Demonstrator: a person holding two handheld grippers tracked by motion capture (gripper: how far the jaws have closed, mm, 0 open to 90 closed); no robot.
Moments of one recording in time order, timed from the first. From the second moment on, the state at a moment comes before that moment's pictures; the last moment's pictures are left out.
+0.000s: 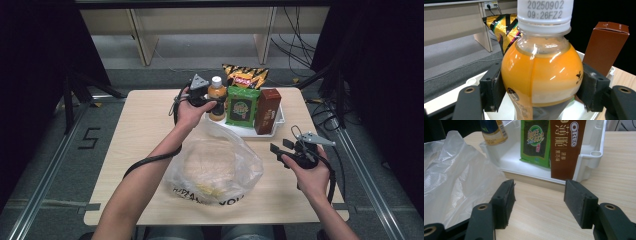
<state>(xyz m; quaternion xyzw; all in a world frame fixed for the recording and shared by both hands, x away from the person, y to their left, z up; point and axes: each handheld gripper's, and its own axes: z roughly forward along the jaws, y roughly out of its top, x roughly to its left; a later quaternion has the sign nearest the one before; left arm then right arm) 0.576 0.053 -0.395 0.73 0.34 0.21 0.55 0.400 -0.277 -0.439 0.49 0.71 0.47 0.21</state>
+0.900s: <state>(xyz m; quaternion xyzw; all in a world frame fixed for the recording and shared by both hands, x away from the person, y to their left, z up) 0.586 0.045 -0.412 0.74 0.34 0.21 0.54 0.400 -0.277 -0.439 0.49 0.71 0.47 0.21</state>
